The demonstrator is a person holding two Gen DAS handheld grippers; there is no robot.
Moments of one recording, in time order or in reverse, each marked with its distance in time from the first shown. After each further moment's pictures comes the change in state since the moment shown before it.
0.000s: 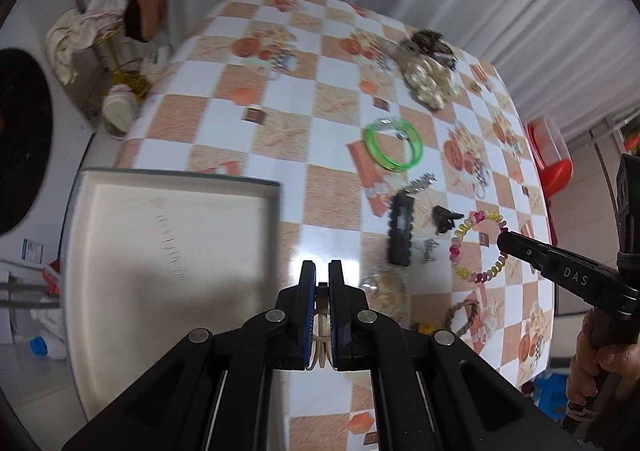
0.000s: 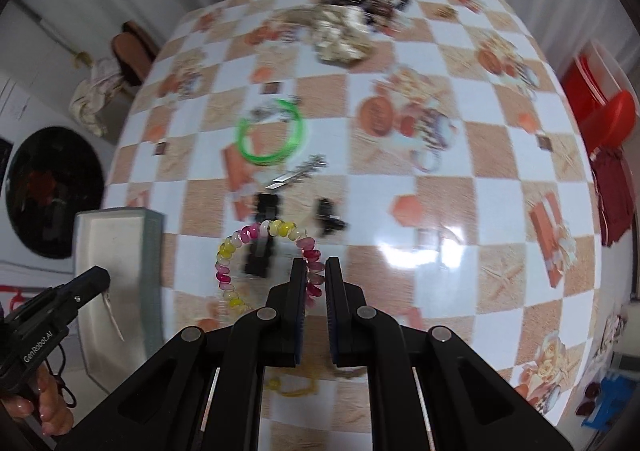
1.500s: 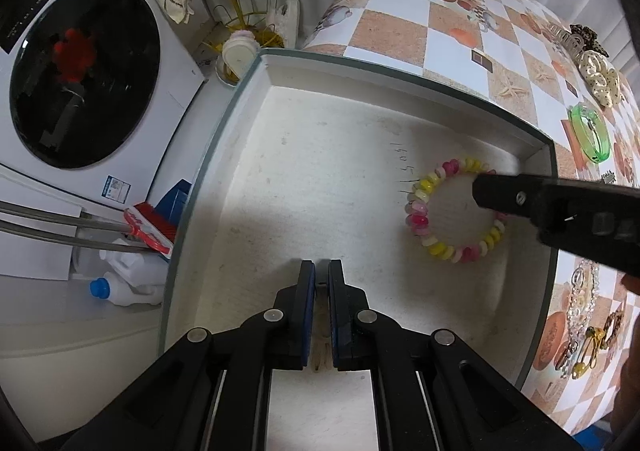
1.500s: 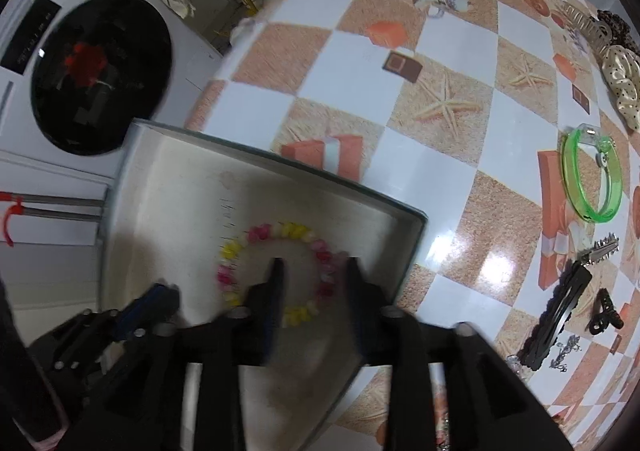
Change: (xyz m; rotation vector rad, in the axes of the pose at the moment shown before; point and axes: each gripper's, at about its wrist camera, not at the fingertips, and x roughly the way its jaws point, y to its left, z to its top) left arm 0.054 0.123 -0.033 -0.149 0.084 0.374; right arm 0.125 0.219 0.013 -0.329 0.215 0.131
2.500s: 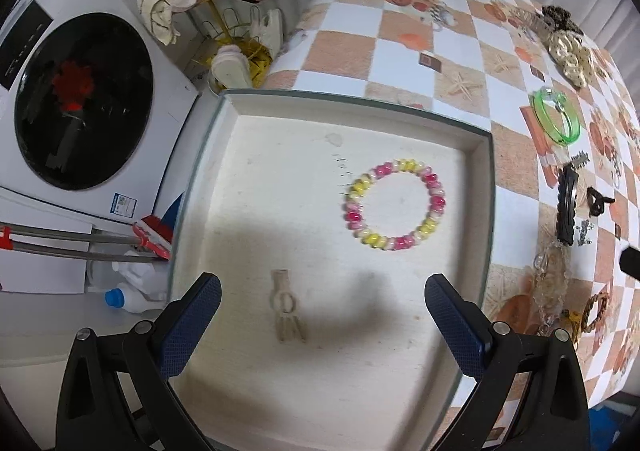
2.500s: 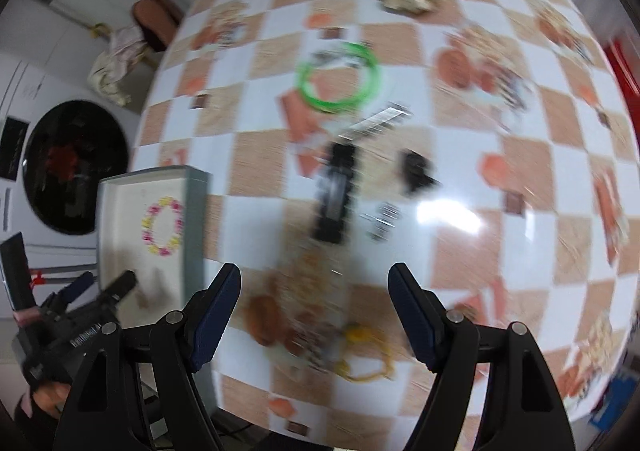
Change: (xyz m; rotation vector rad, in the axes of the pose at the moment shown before) left arm -0.040 -0.043 0.001 0.088 0.018 0.028; right arm -0.107 -0.150 -0.113 0.360 -0.094 -0.048
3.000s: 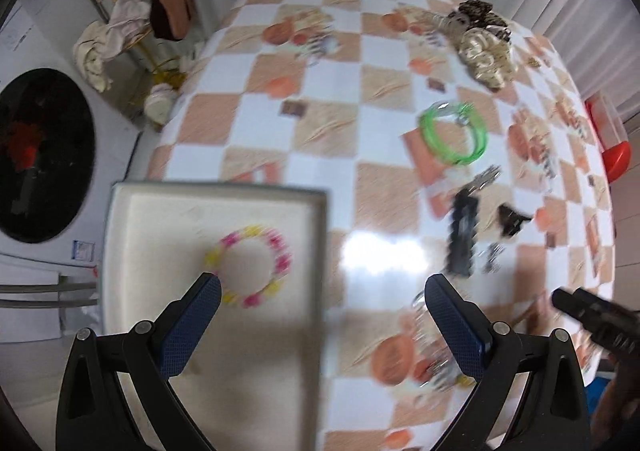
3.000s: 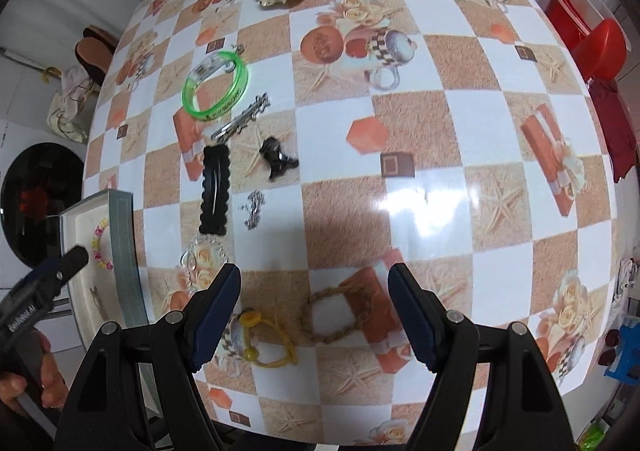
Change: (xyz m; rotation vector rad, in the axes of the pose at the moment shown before) left arm -0.031 -0.096 0.045 0.108 -0.047 -0.150; right arm -0.011 -0.084 -0.011 0.127 -0.014 -0.069
